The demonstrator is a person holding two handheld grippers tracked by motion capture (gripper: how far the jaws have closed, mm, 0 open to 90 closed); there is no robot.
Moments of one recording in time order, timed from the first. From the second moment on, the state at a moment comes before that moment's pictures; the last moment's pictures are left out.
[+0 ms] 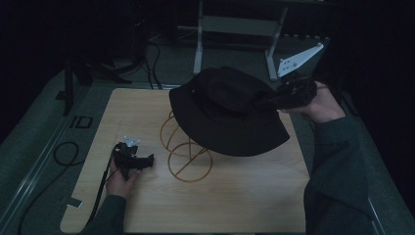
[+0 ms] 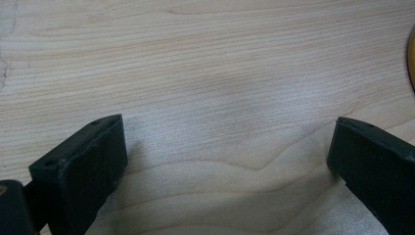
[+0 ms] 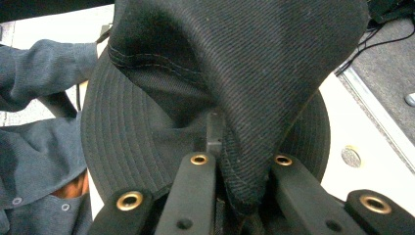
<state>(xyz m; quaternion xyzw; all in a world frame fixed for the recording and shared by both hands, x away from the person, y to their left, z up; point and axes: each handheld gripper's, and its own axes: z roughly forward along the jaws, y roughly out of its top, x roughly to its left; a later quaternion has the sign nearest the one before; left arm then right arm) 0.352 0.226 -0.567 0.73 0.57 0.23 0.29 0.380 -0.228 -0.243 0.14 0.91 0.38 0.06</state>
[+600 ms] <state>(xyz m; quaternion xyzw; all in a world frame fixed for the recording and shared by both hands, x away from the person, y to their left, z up) 0.351 0.225 -0.567 0.73 0.57 0.23 0.29 0.389 -0.200 -0.252 0.13 0.92 0.36 0.05</state>
